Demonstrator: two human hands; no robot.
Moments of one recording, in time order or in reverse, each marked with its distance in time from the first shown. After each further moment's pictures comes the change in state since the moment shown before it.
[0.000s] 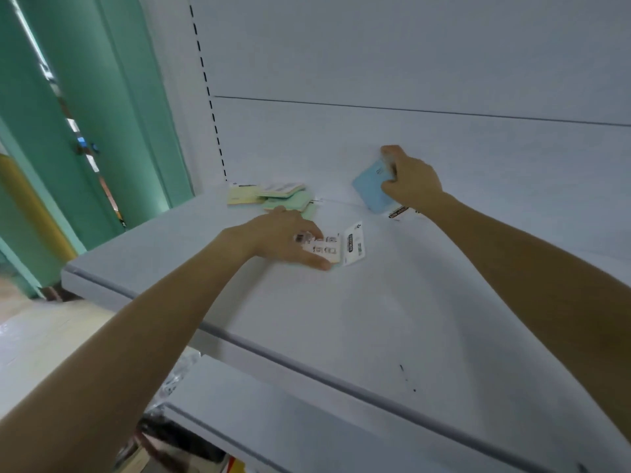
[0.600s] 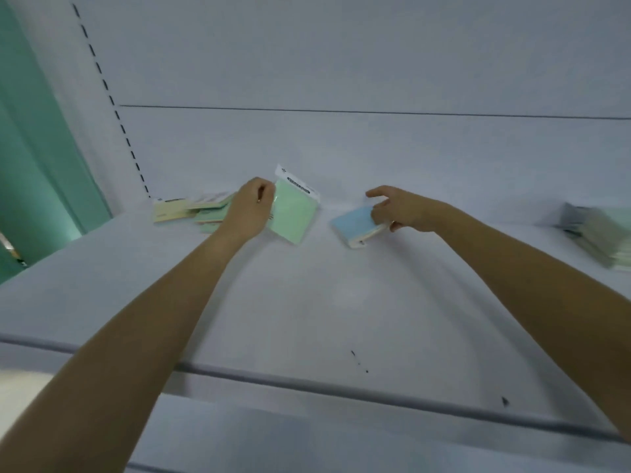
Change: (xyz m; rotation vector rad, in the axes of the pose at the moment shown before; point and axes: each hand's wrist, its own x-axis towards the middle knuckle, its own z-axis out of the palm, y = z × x) left_hand 0.059 0.039 0.002 -0.704 0.604 -0.017; right_hand -0.070 0.062 -0.039 0.508 -0.378 0.418
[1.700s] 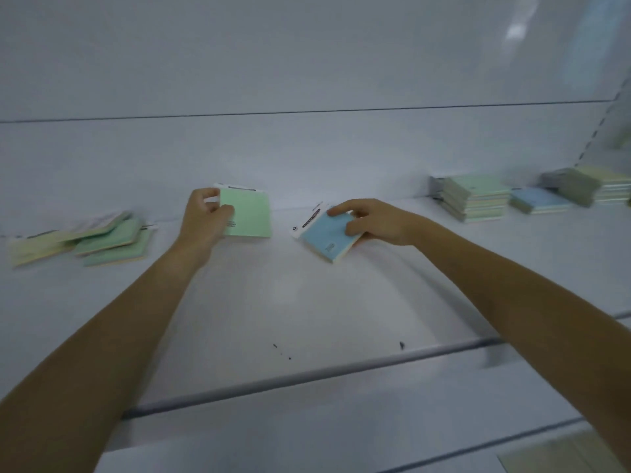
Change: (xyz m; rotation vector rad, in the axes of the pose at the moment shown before) left_hand -0.014 0.044 0.063 -0.494 -0.146 -0.202; right_hand -0.110 0.055 -0.036 0.276 0.097 -0.007
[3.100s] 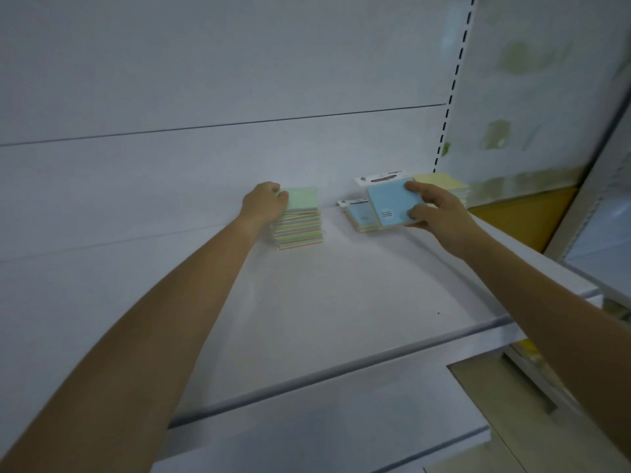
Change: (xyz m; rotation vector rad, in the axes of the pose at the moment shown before) left_hand -0.044 0.090 0.400 0.705 -0.319 0.196; right_hand -0.154 0.153 -0.330 0.333 0.648 -0.125
